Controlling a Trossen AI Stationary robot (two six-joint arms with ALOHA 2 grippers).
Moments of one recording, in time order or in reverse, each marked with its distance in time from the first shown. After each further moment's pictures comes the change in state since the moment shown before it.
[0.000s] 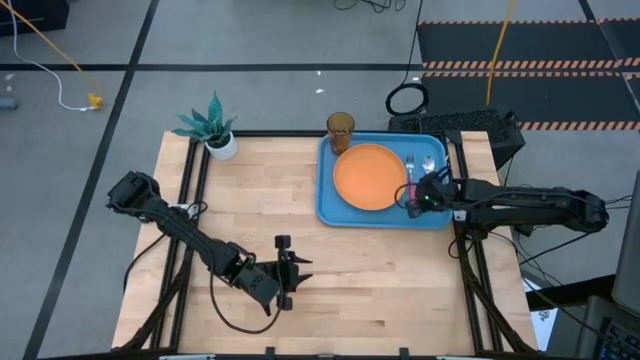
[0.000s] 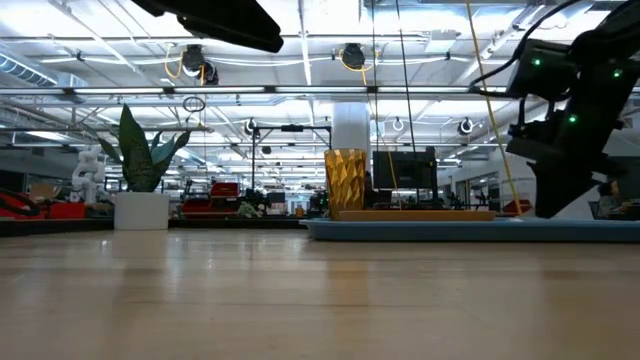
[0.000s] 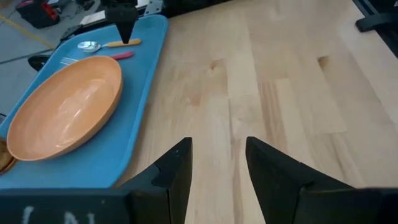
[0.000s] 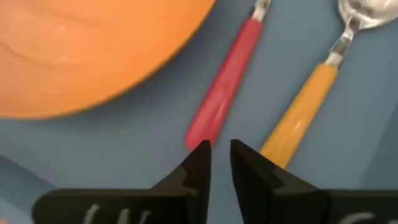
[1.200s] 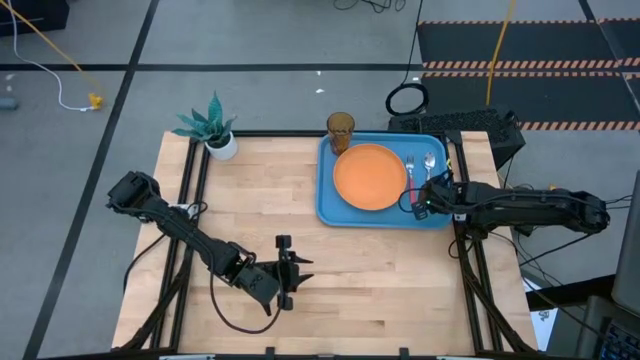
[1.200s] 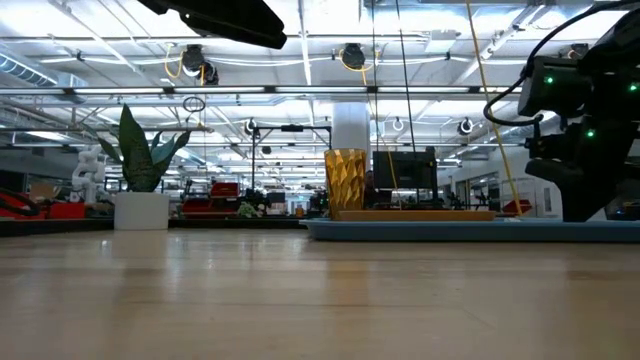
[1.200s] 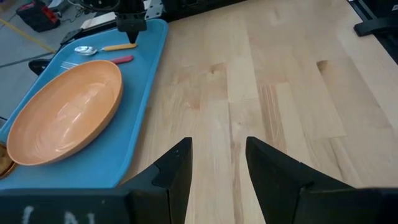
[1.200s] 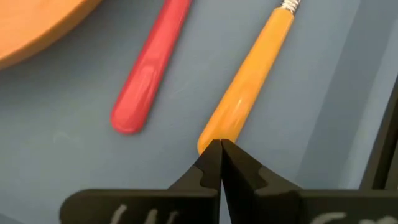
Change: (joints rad) left arm 0.003 0.000 0.000 0.018 0.002 0.014; right arm -0.003 0.004 -0.058 -0.105 0.072 0.036
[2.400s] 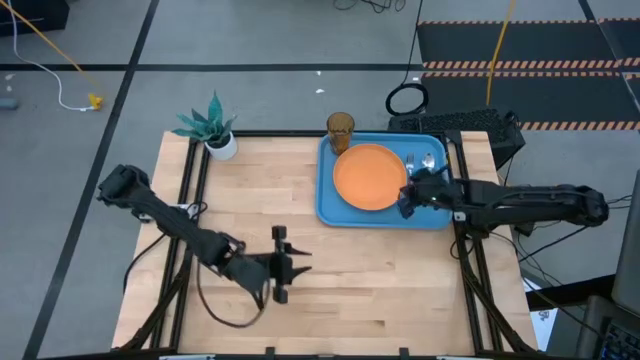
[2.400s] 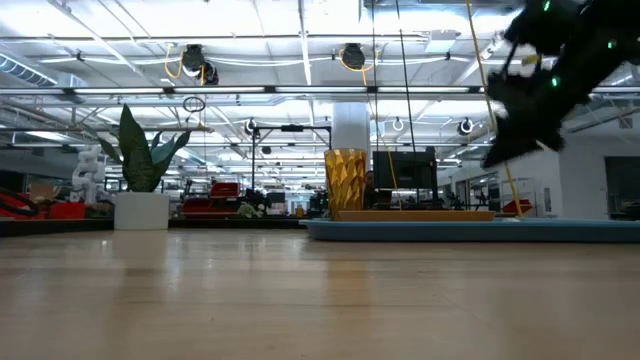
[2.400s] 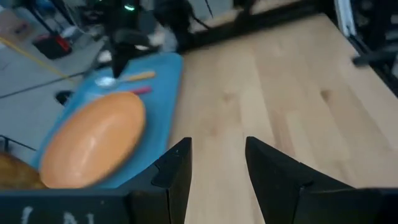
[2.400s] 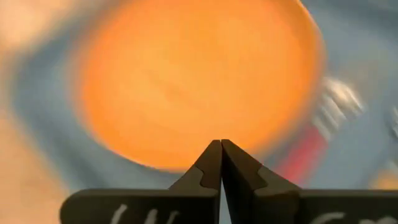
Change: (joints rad) left arm 0.019 -0.103 0.001 0.000 -0.005 0.110; right arm 0.139 -0.060 0.118 0.344 0.028 -0.271
